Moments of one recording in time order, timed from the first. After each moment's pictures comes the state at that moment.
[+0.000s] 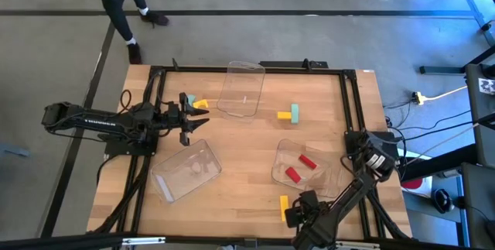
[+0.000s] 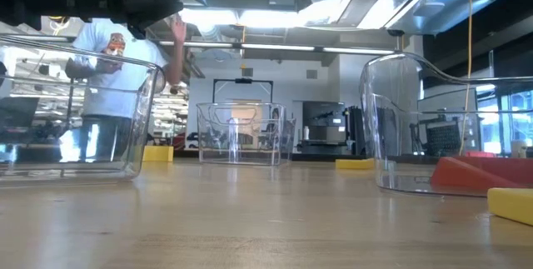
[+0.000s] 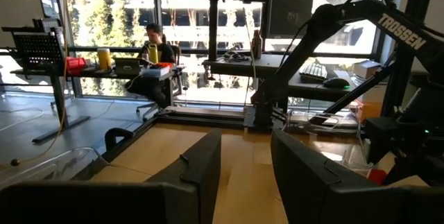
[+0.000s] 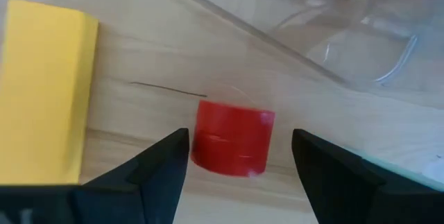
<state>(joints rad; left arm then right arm) 0.03 0.62 0.20 0.60 -0.14 -0.02 0.89 2.19 1.60 -1.23 0.14 2.27</state>
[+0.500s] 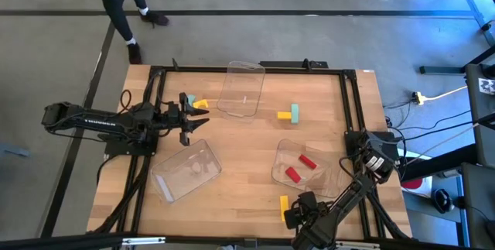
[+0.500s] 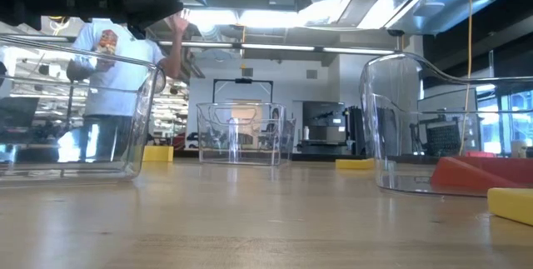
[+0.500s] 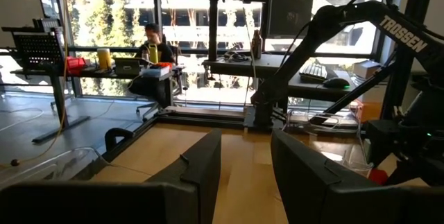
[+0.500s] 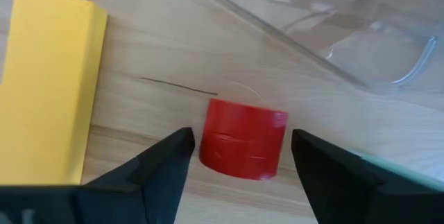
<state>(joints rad) 0.03 0.62 0.20 0.60 -0.14 -0.02 0.89 2.22 1.60 -1.19 0.15 2.25</state>
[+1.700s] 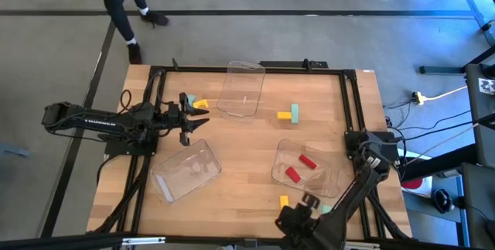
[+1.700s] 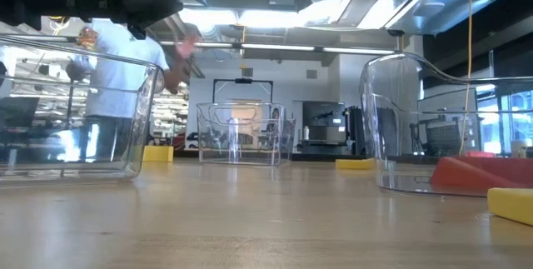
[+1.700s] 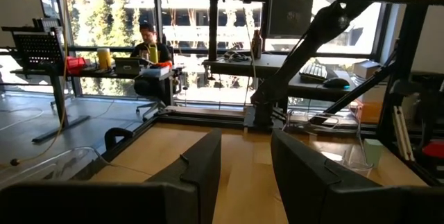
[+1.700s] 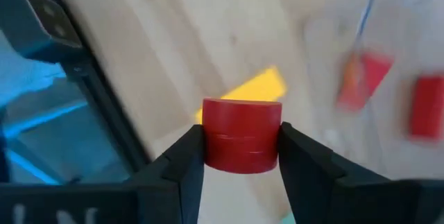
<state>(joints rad) 0.03 0.62 0.20 0.60 -0.14 -0.02 0.85 2.23 2.12 -1.47 0.34 1.32</state>
